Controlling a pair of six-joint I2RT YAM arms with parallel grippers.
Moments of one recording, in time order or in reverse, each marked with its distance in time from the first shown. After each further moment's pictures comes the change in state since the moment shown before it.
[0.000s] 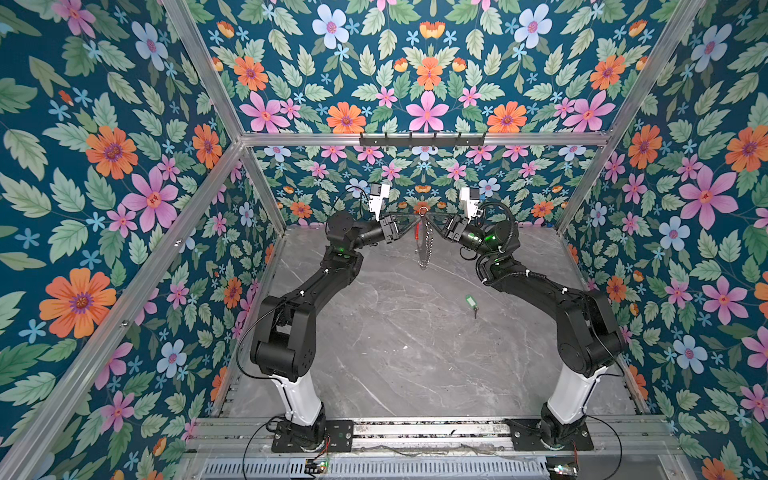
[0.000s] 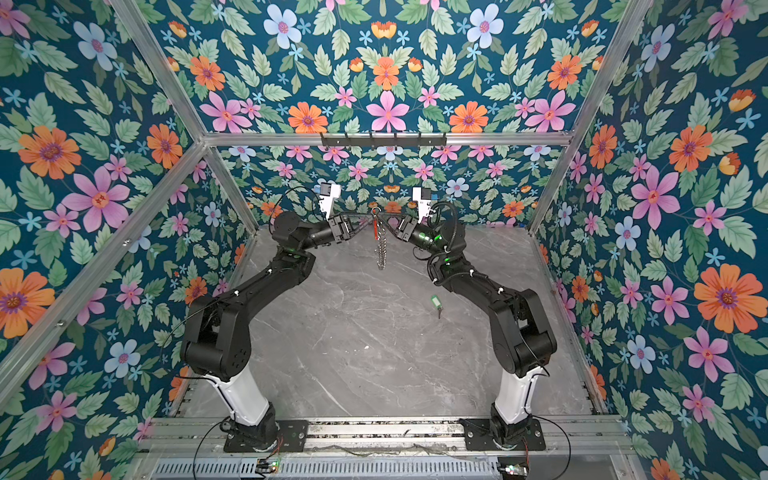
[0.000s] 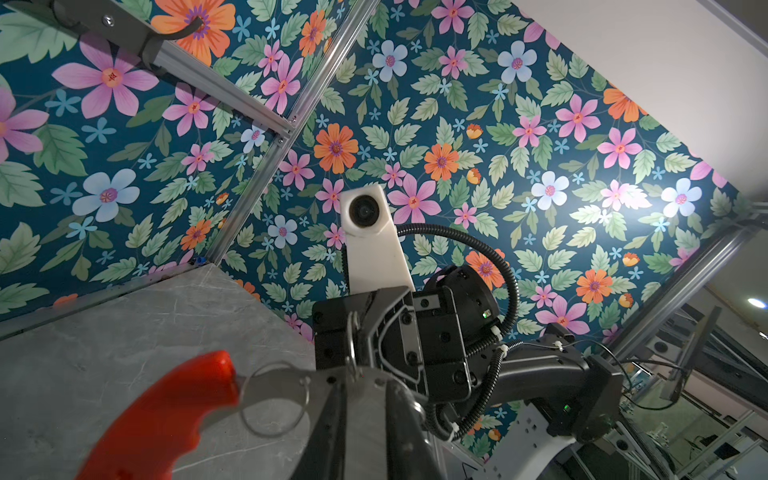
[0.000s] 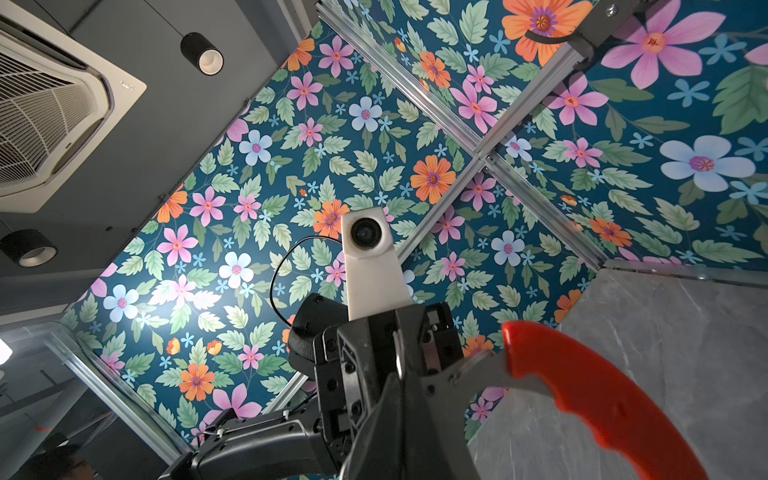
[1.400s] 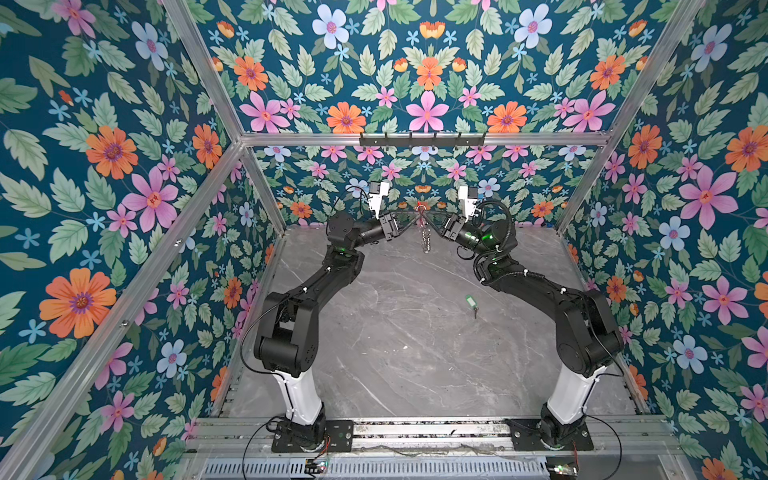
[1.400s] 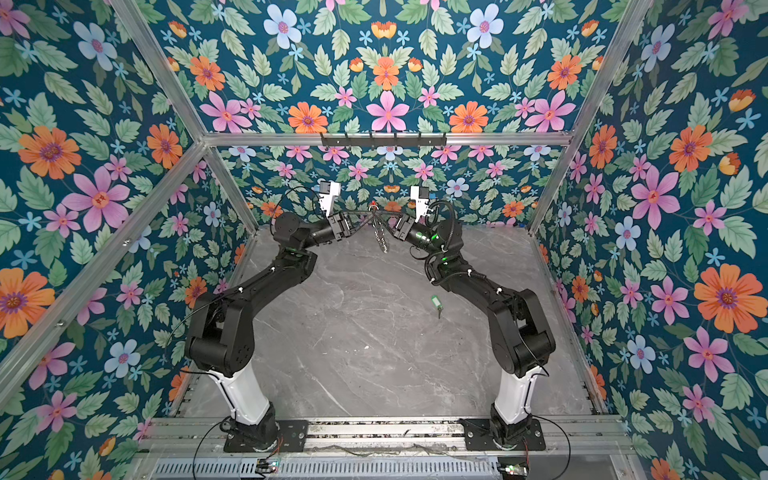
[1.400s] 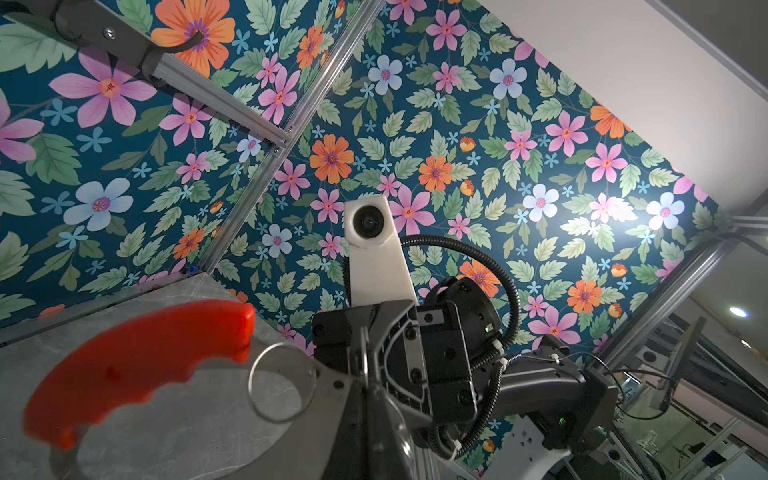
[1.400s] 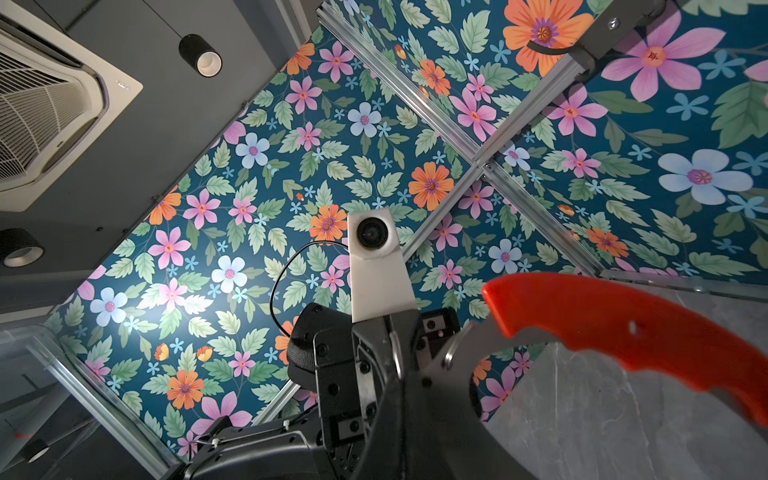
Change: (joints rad) left arm -0.005 0.037 0.023 0.069 -0.016 -0.063; right arm 0.023 0.005 0.017 -0.019 0.027 -0.030
